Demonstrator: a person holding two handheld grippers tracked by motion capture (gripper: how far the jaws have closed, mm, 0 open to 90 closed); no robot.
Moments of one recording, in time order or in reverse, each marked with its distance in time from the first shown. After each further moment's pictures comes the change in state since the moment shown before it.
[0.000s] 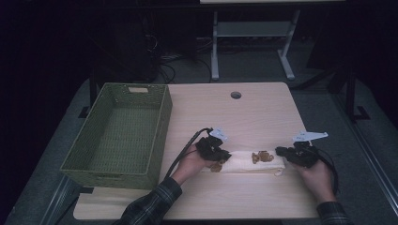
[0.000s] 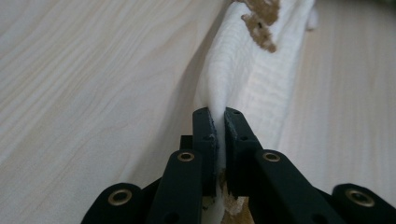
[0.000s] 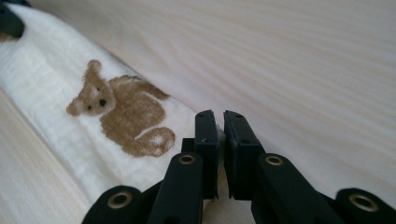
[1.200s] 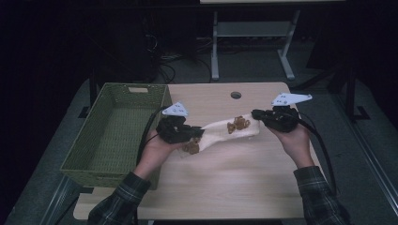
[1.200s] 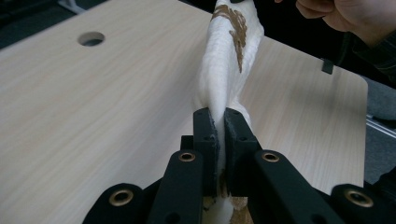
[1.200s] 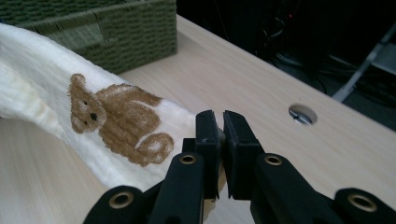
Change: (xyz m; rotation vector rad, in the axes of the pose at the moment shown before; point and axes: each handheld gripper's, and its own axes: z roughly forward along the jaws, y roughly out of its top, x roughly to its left) left arm -0.003 0.016 -0.157 -0.195 0.163 -0.054; right arm 0.048 0.141 -0.010 -0.218 0.049 -0.195
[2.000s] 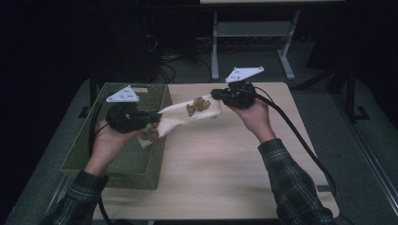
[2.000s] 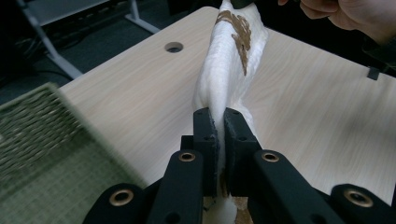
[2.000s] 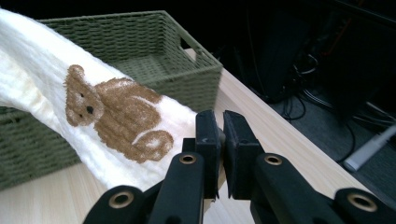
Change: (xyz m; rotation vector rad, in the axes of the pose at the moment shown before) left arm 0.036 -0.011 -0.109 -0.035 0.188 -0.026; right arm 0.045 0.102 0.074 -0.045 0.112 -0.122
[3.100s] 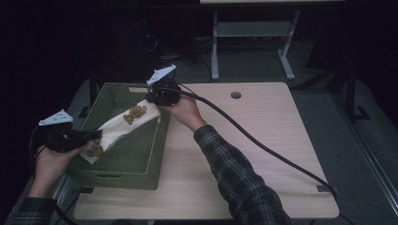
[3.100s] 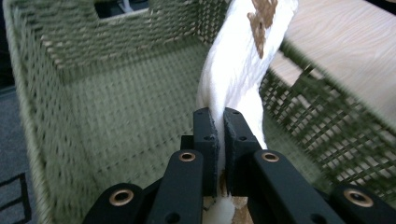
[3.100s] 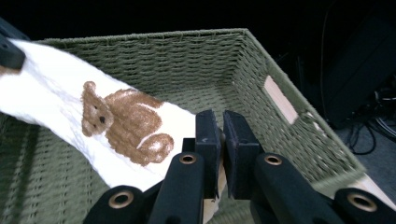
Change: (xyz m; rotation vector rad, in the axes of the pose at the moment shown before) left arm 0.094 -0.134 -0.079 0.045 0.182 -0.225; right arm 0.076 0.072 0.178 0.056 0.194 -0.100
